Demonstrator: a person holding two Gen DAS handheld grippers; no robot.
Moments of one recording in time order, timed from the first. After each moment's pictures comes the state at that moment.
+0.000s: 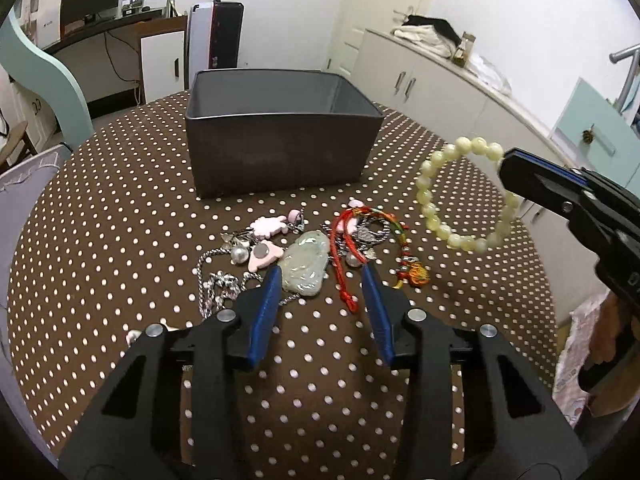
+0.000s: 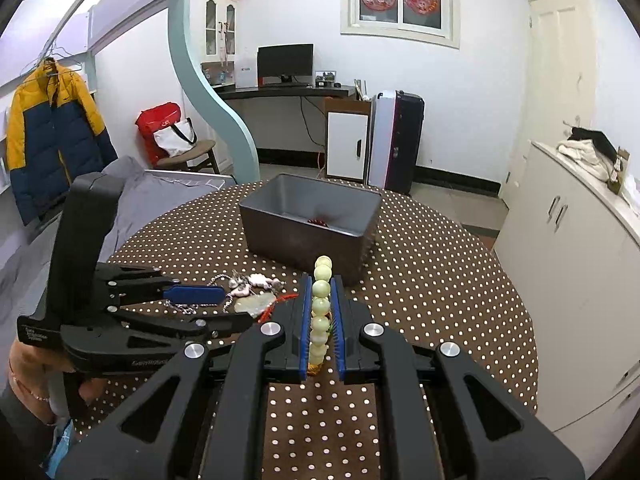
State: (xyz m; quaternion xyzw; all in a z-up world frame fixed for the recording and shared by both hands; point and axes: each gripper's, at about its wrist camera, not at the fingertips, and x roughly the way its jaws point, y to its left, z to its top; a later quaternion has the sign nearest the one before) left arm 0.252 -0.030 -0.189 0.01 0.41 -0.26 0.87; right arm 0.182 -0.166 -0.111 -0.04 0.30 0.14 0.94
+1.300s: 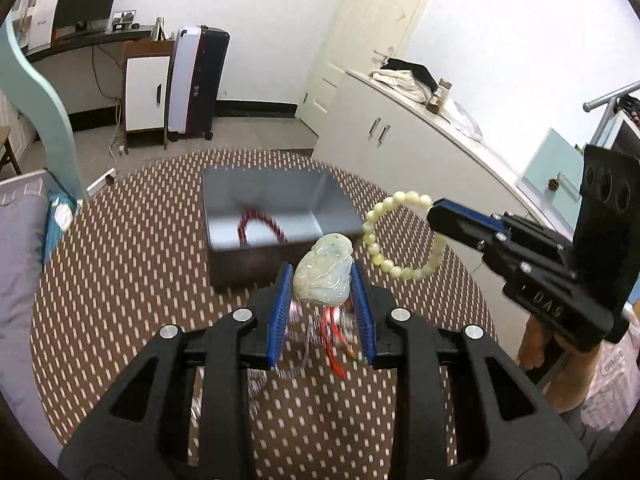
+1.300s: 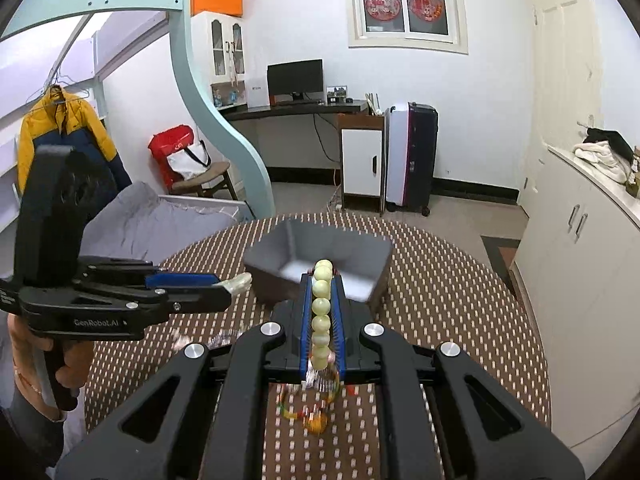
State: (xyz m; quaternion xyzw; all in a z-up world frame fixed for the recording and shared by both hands) left arm 0.291 -0.005 -0.119 -0.06 0.37 -0.32 0.87; right arm 0.238 -0.171 -0.075 -0.02 0.27 0.16 0.95
